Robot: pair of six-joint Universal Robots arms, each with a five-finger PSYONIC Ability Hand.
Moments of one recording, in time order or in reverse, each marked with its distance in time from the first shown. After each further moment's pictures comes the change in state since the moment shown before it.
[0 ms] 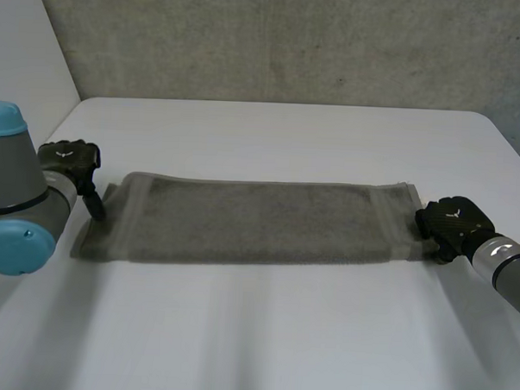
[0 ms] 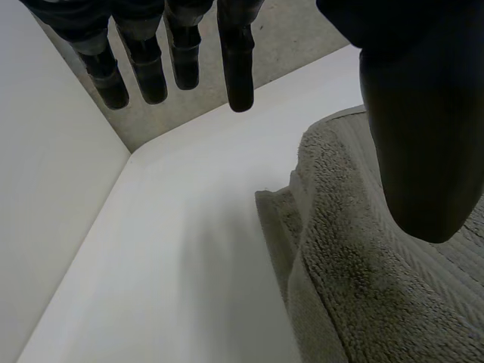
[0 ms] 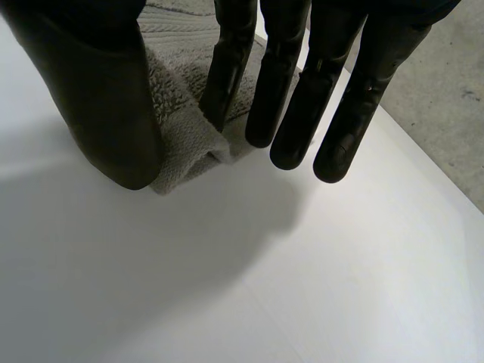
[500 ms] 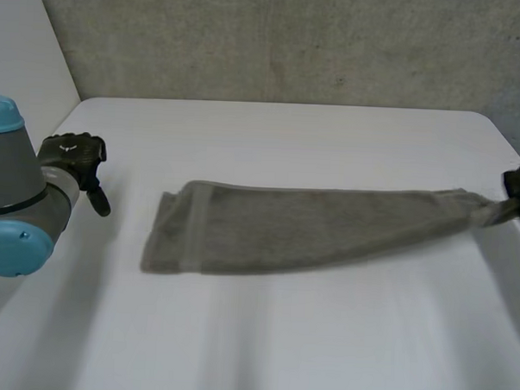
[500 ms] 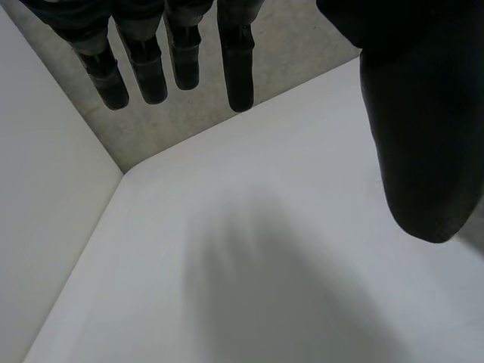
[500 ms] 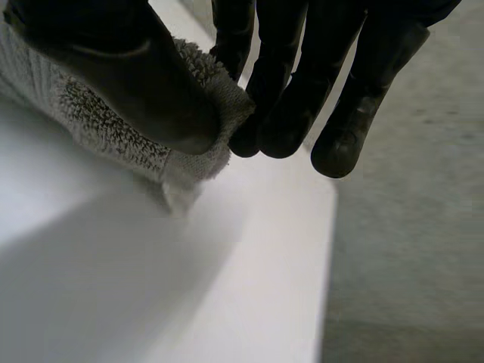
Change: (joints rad) left arm -0.015 0.049 -0.021 0.001 0.026 -0.004; right arm -0.204 -0.193 -0.057 0.092 0.020 -0.001; left_hand -0.002 -0.002 -0.002 -0.002 -0.003; right_hand 0.400 0.407 0.436 0.441 0.450
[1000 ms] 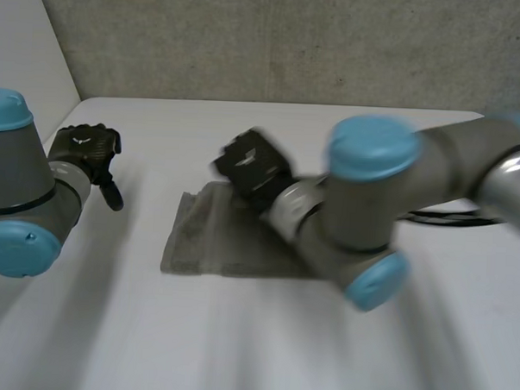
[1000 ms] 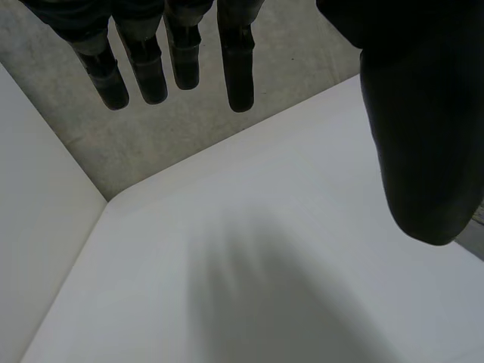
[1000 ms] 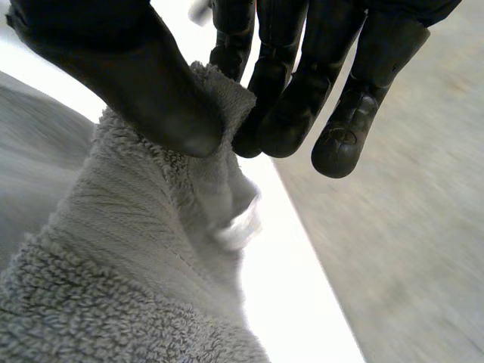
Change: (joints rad) left arm -0.051 0.025 0.007 0.000 0.007 -0.006; right arm 0.977 0.314 -0.598 0.157 0.216 0.040; left_hand 0.000 -0.002 0.000 0.000 -0.005; right_hand 0.007 0.014 0.005 0.000 0.002
